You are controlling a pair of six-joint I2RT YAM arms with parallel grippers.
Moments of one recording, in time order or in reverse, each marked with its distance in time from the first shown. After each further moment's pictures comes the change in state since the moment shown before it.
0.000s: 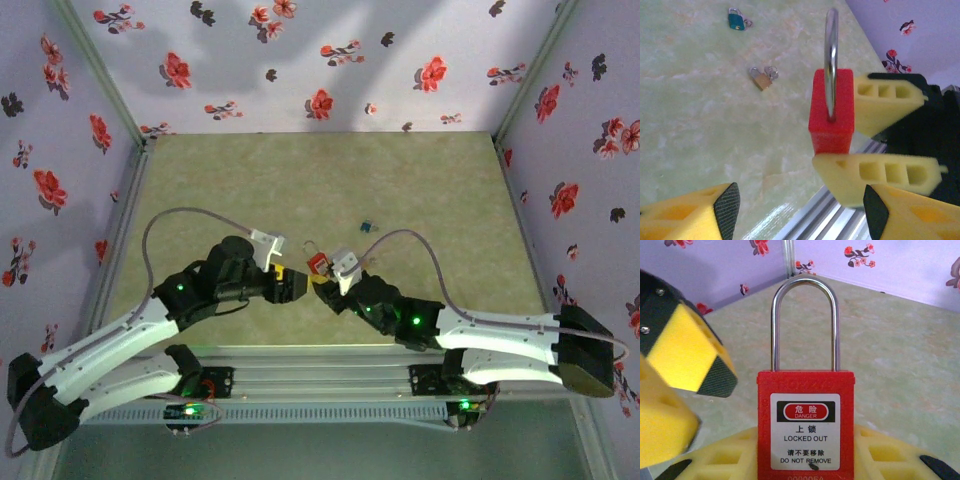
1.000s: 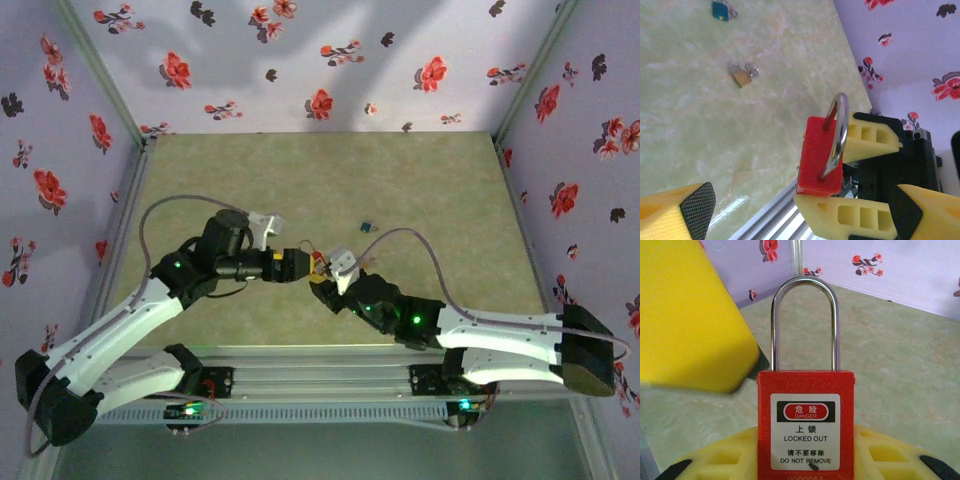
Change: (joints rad) left arm 0.140 0.123 0.152 -0.075 0.231 -0.085; right arm 0.020 0.006 0.042 -0.030 -0.020 -0.019
